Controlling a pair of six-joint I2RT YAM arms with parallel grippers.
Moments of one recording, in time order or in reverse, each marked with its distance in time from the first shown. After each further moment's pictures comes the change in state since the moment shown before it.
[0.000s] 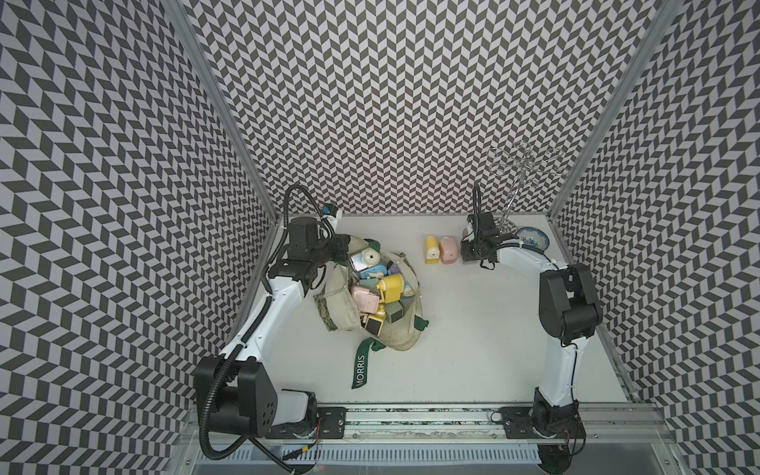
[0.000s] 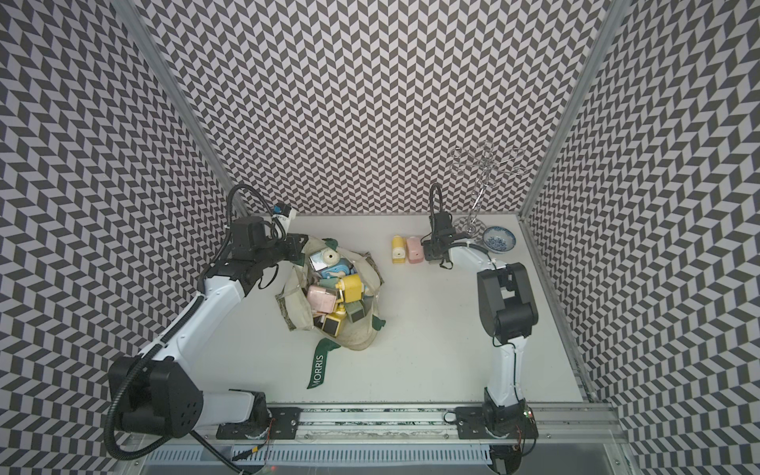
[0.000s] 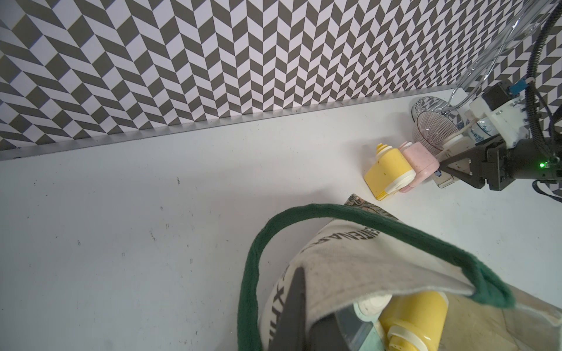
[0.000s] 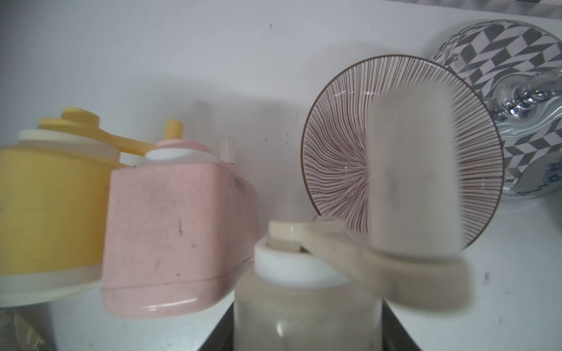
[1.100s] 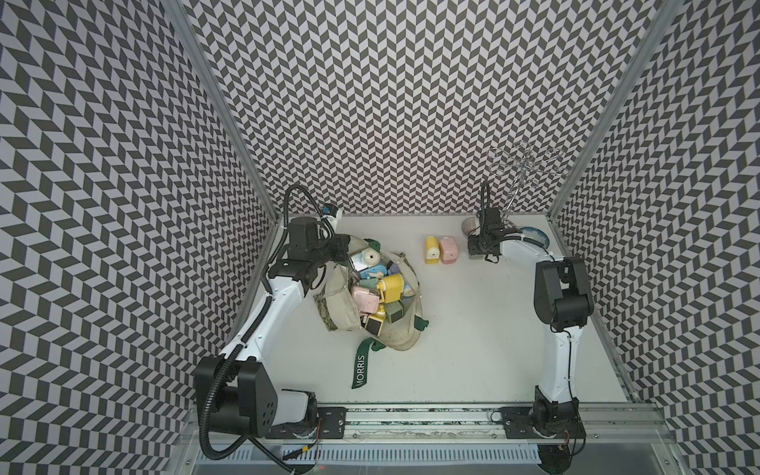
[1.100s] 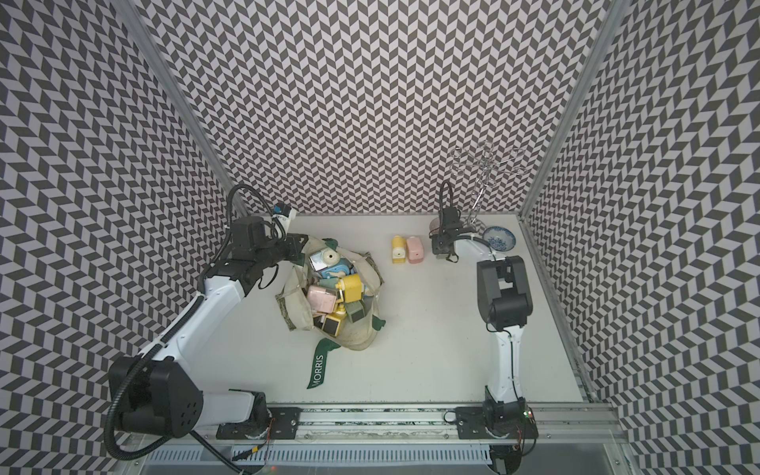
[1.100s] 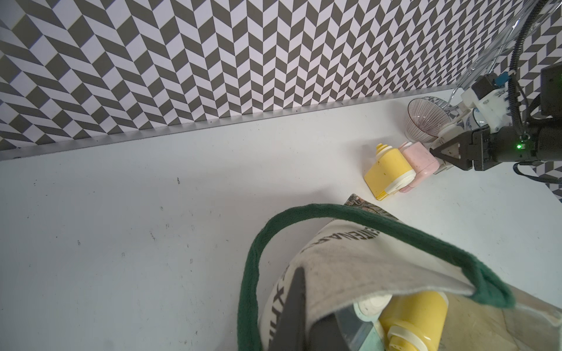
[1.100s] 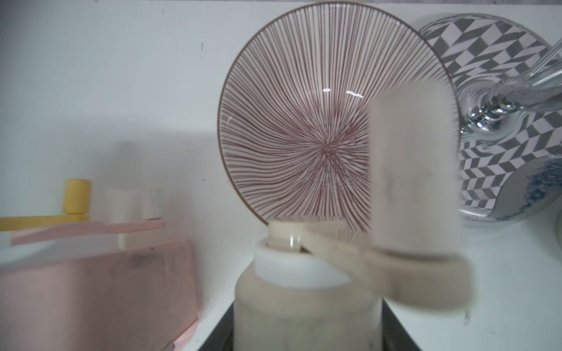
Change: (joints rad) left arm 0.000 0.000 0.000 0.000 0.000 0.000; right arm -0.076 0.127 0.135 -0.016 -0.031 0.023
